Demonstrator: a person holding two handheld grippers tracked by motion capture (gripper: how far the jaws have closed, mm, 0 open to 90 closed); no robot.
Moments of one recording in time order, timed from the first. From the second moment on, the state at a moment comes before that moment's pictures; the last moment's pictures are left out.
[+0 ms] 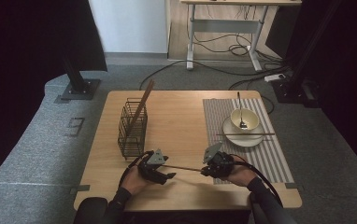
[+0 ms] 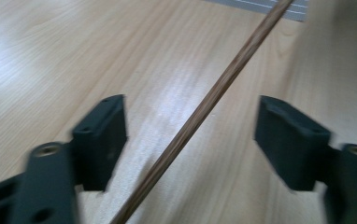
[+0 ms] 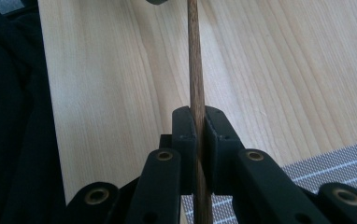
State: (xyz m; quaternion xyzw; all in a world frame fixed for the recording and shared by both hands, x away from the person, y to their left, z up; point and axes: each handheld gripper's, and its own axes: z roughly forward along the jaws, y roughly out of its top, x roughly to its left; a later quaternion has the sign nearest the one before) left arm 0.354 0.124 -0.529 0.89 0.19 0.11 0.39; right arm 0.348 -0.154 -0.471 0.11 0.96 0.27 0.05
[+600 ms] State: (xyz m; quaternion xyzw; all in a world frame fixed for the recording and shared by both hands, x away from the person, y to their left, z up) left arm 0.362 0.123 -0.545 0.89 0.24 0.11 0.36; right arm 0.352 -0.186 -0.465 0.16 0.94 0.28 0.08
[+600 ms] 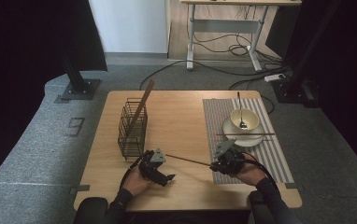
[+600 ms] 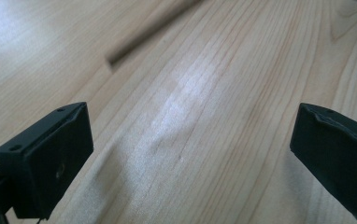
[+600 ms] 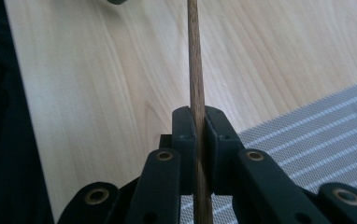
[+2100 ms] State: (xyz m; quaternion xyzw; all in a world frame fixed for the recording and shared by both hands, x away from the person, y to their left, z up) left arm 0.366 0.121 -0.554 0.90 0.27 0.10 0.34; right arm 0.381 -0.259 -0.465 0.30 0.90 0.28 0.13
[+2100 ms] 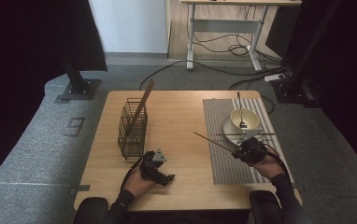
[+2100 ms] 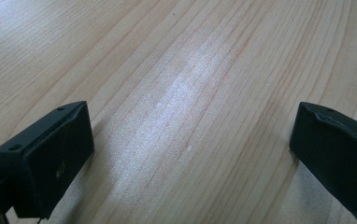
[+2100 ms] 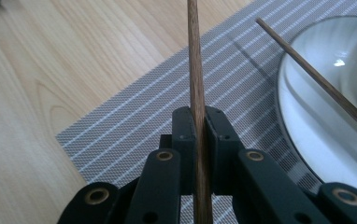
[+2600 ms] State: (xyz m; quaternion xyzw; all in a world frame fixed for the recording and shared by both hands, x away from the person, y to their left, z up) left arm 0.366 0.121 -0.554 0.90 0.27 0.10 0.34; right arm 0.394 -0.289 -0.470 0.36 0.88 0.27 0.15
